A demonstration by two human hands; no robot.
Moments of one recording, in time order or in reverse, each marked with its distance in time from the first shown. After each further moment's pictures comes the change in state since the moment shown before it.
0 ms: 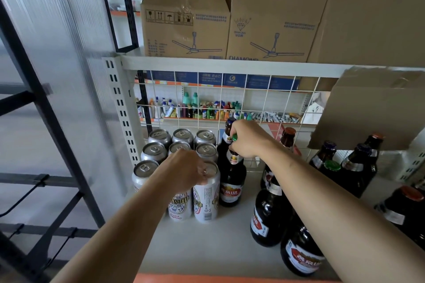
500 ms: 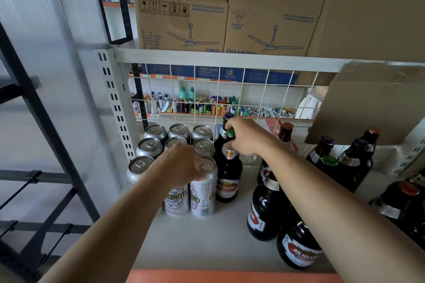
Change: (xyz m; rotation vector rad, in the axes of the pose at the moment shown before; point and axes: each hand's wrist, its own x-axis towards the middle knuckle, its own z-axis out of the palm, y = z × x) left_hand 0.001 0.002 -0.005 0.023 -0.001 0.056; right_hand -0.013 -0.002 -0.010 0.031 -0.104 -0.035
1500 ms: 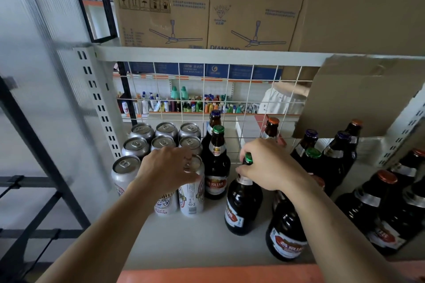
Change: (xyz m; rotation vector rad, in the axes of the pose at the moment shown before) left_hand -0.001 0.002 0.022 0.181 0.176 -0.014; right_hand -0.089 0.034 0.005 -0.056 0.151 -0.040
